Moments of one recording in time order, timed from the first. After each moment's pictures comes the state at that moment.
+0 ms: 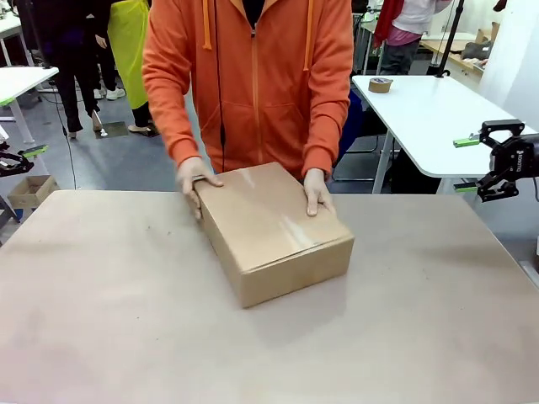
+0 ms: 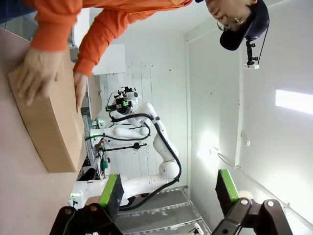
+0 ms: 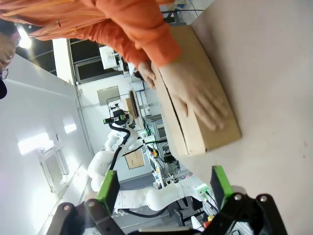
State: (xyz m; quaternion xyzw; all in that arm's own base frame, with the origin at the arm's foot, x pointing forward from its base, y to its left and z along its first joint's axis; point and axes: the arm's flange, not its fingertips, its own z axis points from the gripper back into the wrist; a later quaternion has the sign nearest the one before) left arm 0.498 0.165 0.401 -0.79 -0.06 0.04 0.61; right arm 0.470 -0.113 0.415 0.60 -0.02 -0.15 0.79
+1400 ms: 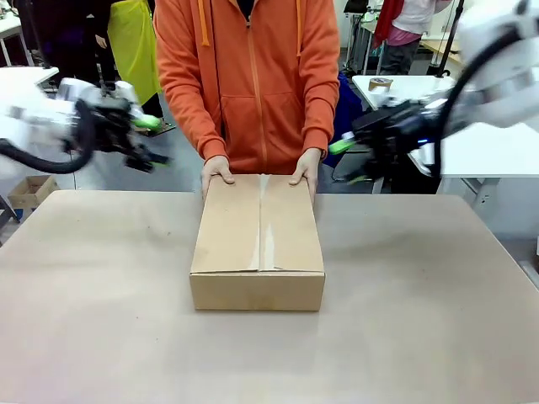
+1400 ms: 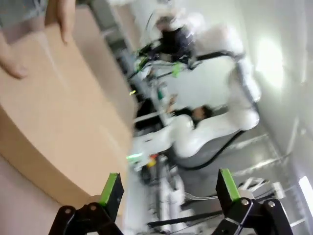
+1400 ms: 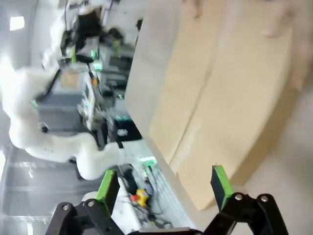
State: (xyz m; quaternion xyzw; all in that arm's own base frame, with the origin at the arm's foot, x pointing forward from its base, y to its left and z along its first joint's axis) left arm 0.576 -0.100 0.406 -0.67 -0.01 -0.25 0.70; right arm 0.510 0.162 0.444 0.50 -0.02 0.18 0.85
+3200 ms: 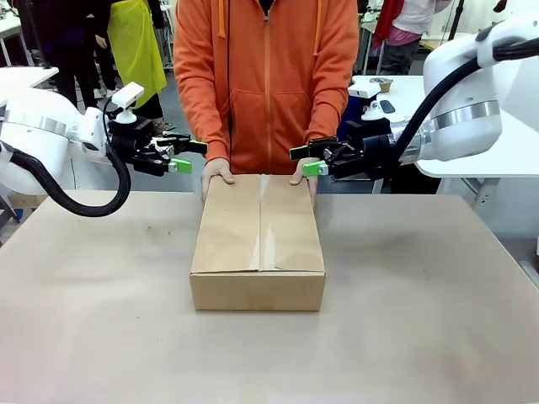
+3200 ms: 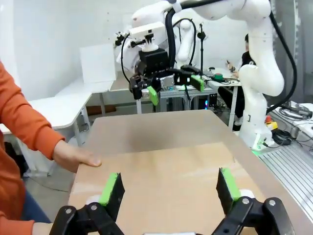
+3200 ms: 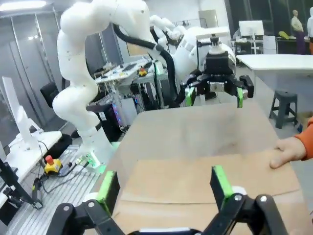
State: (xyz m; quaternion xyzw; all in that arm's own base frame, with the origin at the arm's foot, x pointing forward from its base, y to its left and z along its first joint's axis) left arm 0.566 -0.125 0.388 -0.52 -0.44 -0.57 0.47; right arm 0.510 0.192 0.406 0.55 -0.37 0.54 0.53
